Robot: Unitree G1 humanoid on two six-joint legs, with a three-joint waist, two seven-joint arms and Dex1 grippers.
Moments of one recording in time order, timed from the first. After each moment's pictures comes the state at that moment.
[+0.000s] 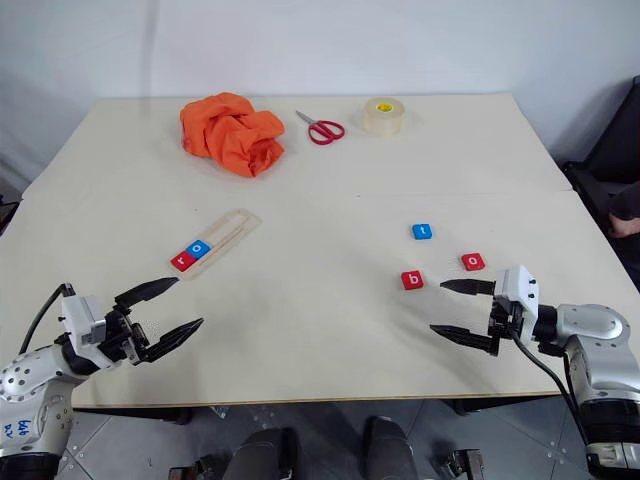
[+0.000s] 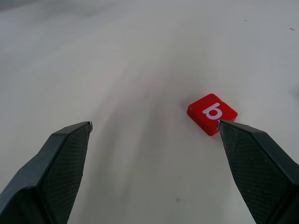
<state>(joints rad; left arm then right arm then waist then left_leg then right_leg) 0.04 0.60 0.34 0.07 -0.53 -0.22 -1.07 -0.23 -0.78 -0.16 0.28 0.44 -0.04 1.39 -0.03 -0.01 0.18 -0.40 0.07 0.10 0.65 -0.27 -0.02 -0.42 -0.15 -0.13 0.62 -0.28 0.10</state>
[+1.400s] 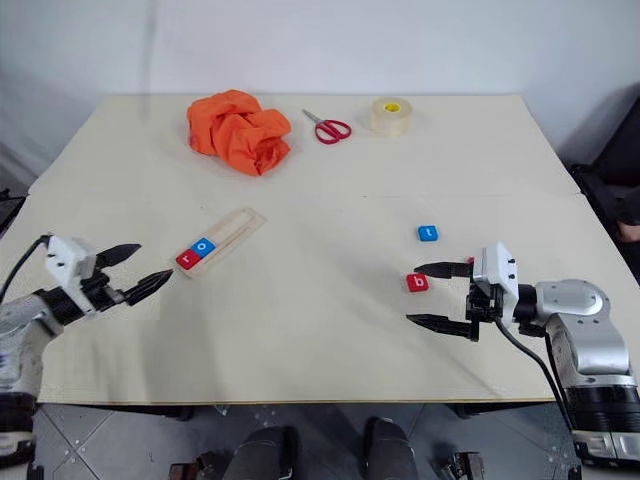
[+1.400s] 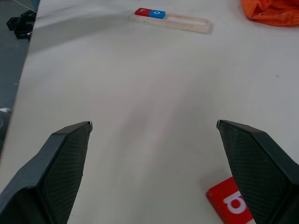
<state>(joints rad) -0.32 0.76 0.30 0.42 -0.35 0.07 -0.88 -0.27 -0.76 -0.13 0.04 0.48 0.14 1.37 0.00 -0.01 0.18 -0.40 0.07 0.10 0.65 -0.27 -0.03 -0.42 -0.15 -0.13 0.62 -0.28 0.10</state>
